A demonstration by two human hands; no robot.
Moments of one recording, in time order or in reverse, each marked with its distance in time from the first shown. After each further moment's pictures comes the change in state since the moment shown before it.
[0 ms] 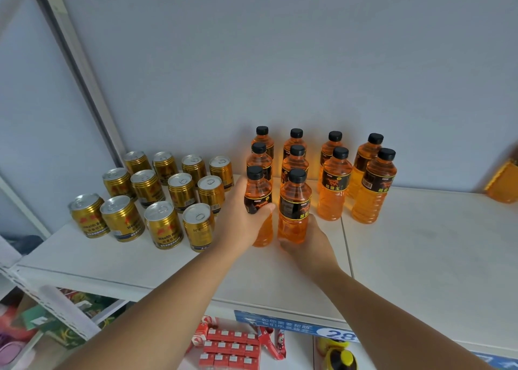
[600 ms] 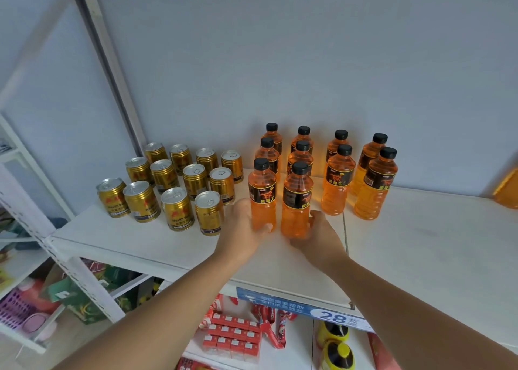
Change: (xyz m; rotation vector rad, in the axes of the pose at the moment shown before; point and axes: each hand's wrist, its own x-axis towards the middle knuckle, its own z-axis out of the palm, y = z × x) left_hand -0.048 -0.012 0.004 0.108 -0.054 -0.148; right_hand -0.011 -0.001 -0.024 -0.145 -0.092 0.038
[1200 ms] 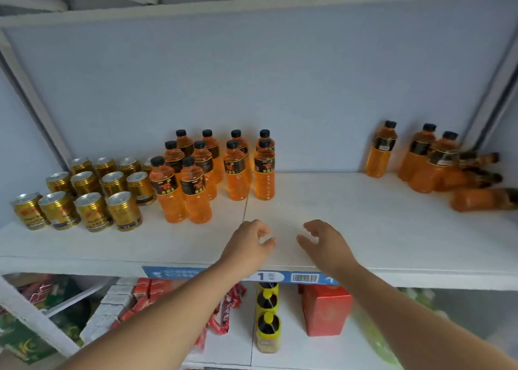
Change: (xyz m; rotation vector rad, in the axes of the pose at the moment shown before) left_hand -0.111 0.164 0.140 0.073 -0.337 0.046; right_hand -0.132 0.154 -0.182 -0.027 0.181 -0.057
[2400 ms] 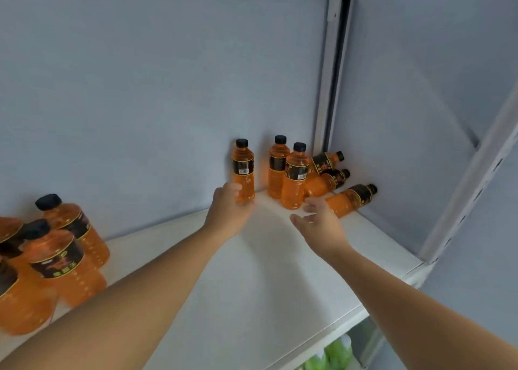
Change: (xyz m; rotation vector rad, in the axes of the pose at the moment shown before) left_hand 0.263 0.228 0.187 -0.206 -0.139 0.302; right_hand 0.098 0.189 -0.211 0.102 0.488 0.411
